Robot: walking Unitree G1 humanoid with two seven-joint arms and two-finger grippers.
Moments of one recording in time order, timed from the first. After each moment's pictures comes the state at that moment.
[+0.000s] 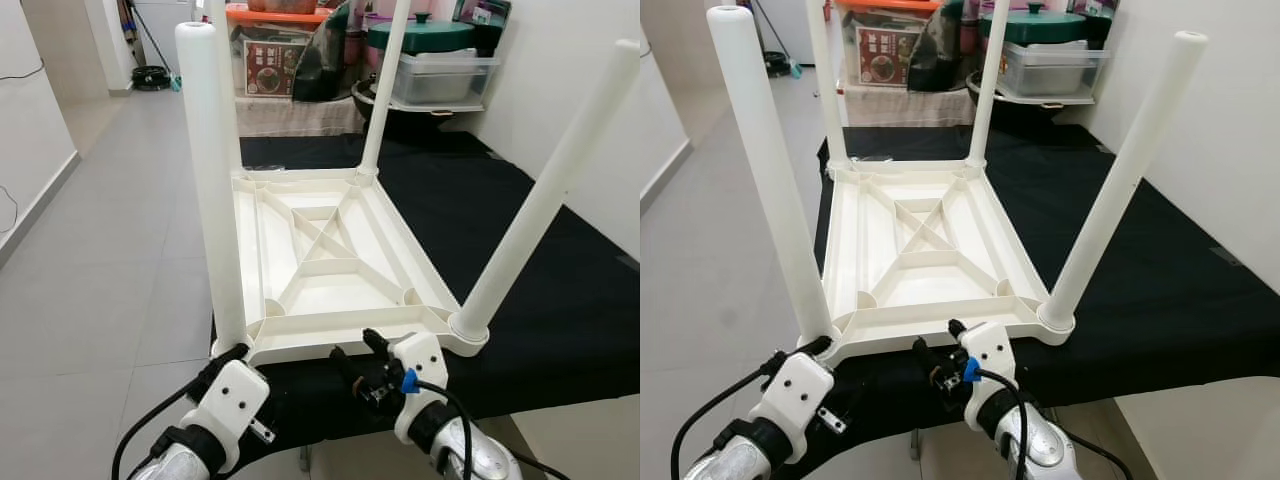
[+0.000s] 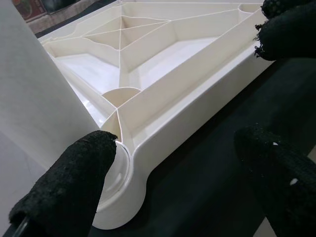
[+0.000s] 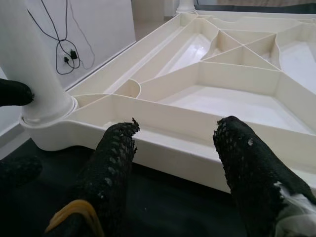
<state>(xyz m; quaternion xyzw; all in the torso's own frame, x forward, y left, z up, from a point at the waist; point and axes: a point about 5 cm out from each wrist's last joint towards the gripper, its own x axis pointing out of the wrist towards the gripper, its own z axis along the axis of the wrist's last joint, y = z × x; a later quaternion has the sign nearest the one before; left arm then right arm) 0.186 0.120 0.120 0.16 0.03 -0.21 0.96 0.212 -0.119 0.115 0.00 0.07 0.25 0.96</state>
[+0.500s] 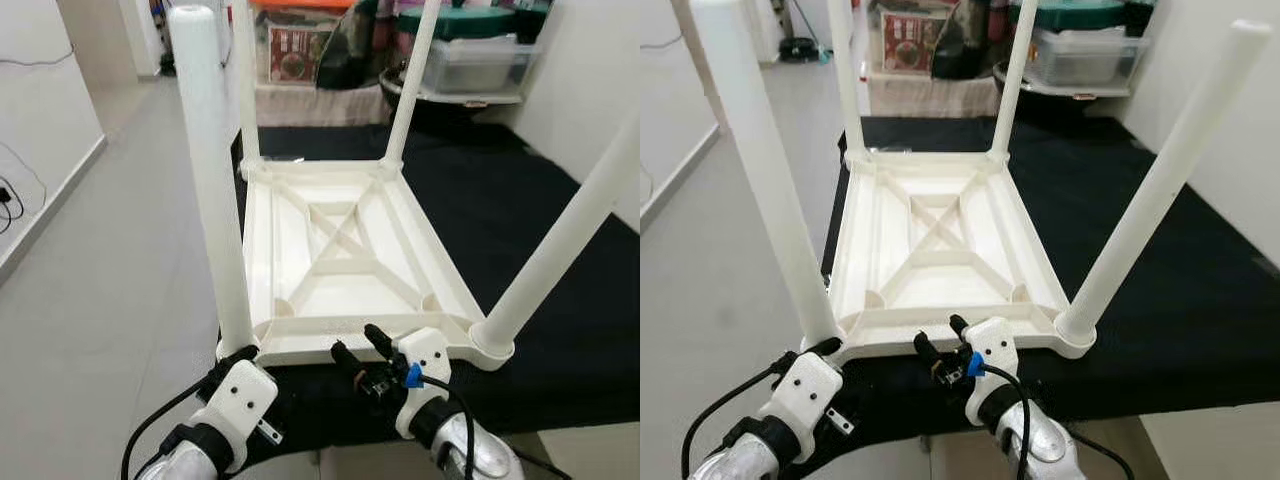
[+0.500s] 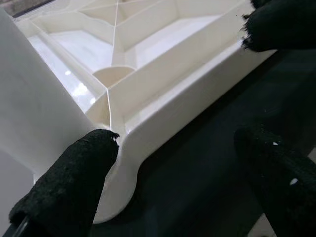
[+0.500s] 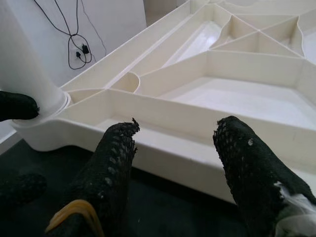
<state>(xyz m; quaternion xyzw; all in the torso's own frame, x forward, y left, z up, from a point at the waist) 0.187 0.117 0.115 0.16 0.04 -0.22 0.96 0.213 -0.120 0.114 0.01 0.08 0.25 0.96</state>
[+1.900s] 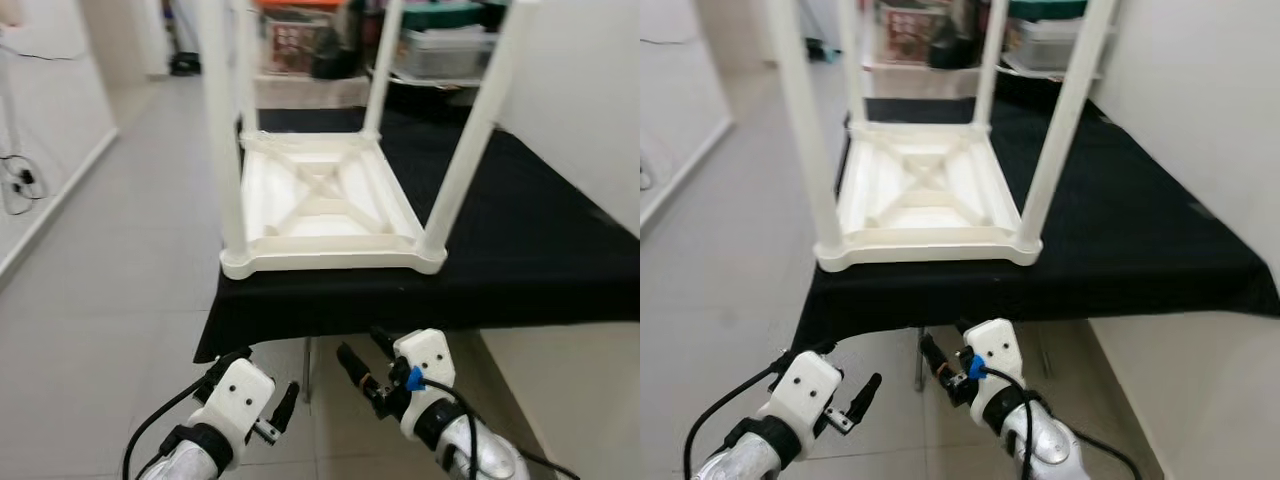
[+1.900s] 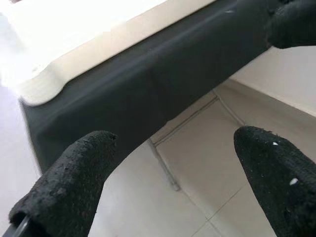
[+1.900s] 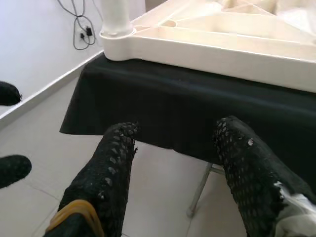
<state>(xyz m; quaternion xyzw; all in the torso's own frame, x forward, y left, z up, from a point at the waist) 0.189 0.120 0.113 0.15 0.05 -0.20 0.97 0.215 -0.119 0.113 -0.01 0.08 0.24 0.97</state>
